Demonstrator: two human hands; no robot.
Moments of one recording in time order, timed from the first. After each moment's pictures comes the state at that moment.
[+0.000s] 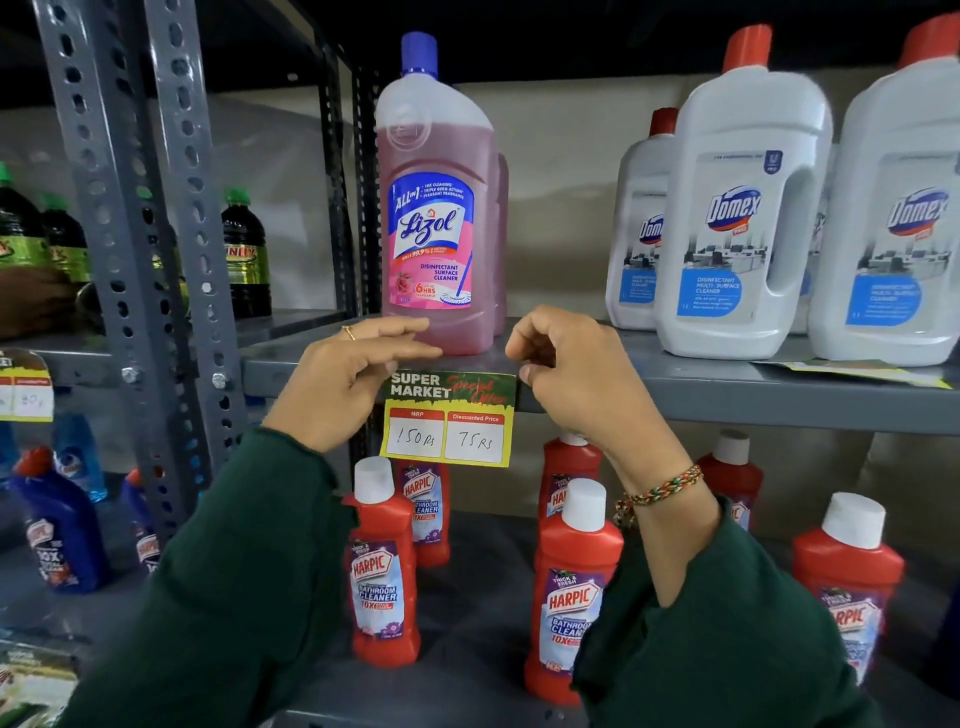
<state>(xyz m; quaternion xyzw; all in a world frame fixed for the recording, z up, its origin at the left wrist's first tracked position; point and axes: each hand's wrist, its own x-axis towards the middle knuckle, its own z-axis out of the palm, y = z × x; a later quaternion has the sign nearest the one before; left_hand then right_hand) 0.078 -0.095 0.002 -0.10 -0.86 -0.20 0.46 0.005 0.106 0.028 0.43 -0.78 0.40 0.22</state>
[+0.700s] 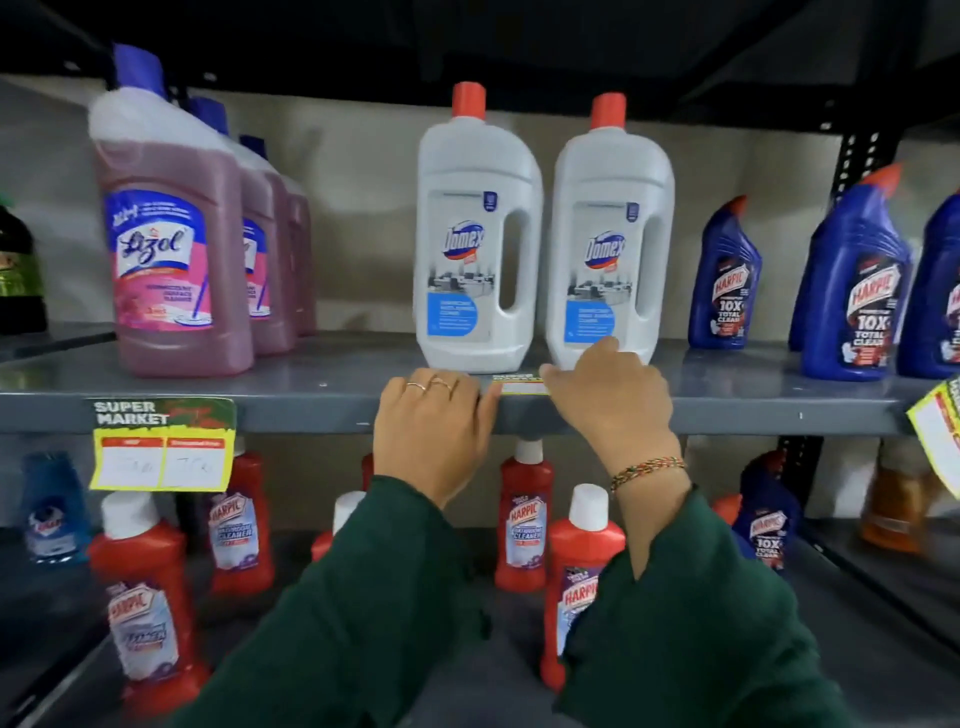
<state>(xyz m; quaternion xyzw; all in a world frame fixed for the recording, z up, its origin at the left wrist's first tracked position) -0.042 0.160 -0.016 -0.01 -0.84 0.07 0.54 -0.065 0.304 0.036 0.04 -0.93 0.25 0.26</state>
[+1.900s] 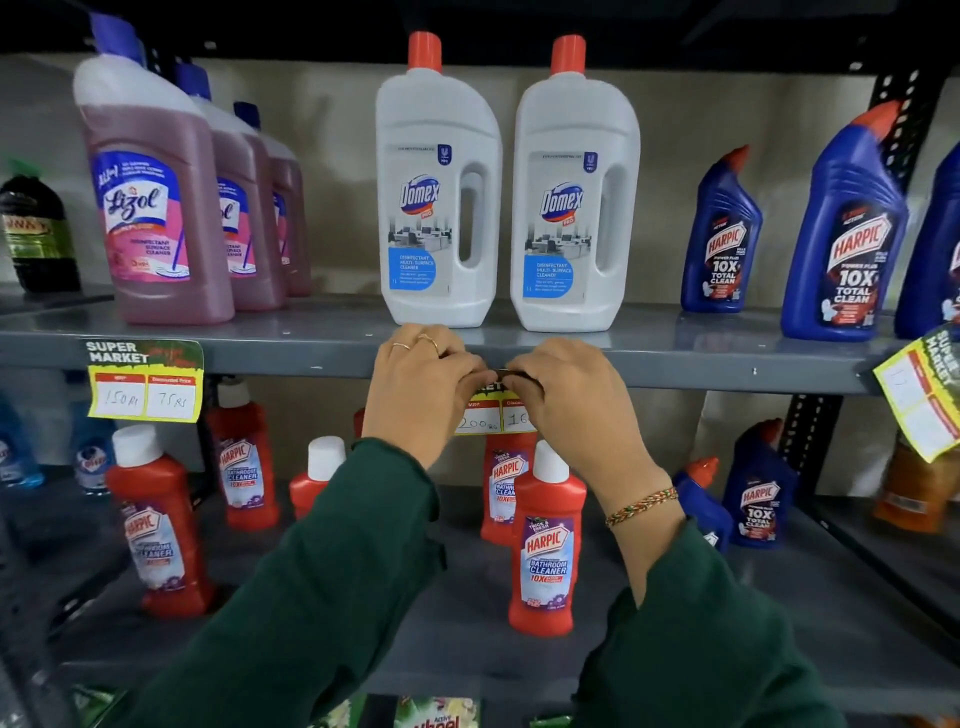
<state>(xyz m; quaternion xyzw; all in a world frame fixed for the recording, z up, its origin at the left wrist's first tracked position) -0.028 0.206 -0.020 -0.06 -0.85 -0.04 0.52 -0.071 0.354 -0.015 0.38 -0.80 0.22 0.41</state>
